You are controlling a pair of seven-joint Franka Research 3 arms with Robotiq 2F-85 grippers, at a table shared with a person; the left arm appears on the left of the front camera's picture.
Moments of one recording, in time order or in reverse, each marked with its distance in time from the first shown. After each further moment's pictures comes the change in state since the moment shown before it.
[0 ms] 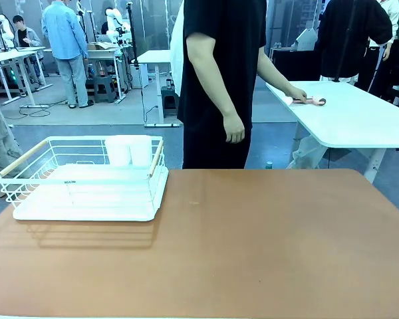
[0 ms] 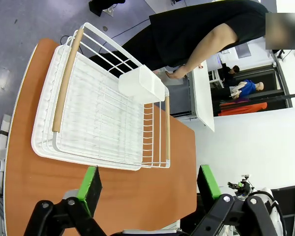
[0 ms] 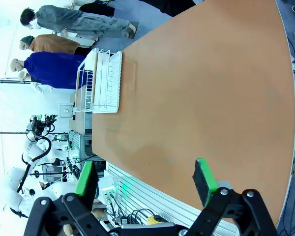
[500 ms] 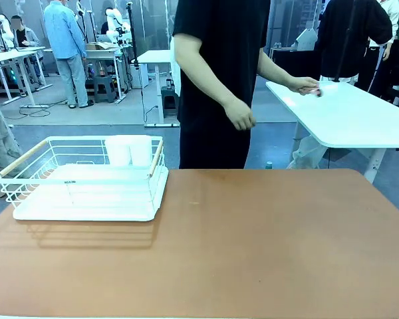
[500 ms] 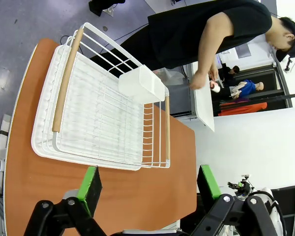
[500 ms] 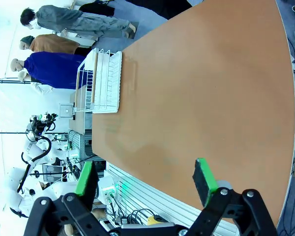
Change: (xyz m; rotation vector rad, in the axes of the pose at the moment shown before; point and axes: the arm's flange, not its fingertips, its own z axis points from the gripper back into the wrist) left arm 0.000 0.000 0.000 0.000 0.000 0.000; right arm 0.000 0.000 0.000 0.000 0.000 0.000
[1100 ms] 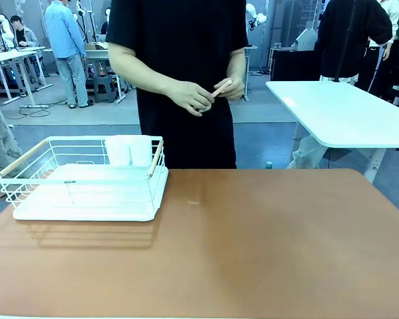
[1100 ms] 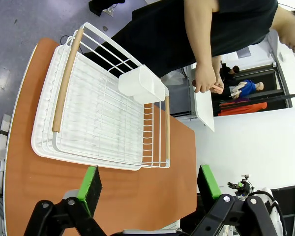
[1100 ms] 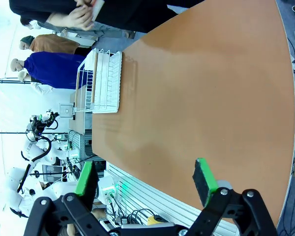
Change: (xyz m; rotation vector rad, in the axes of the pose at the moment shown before) left arm 0.000 0.000 0.000 0.000 0.000 0.000; right arm 0.000 0.000 0.000 0.000 0.000 0.000
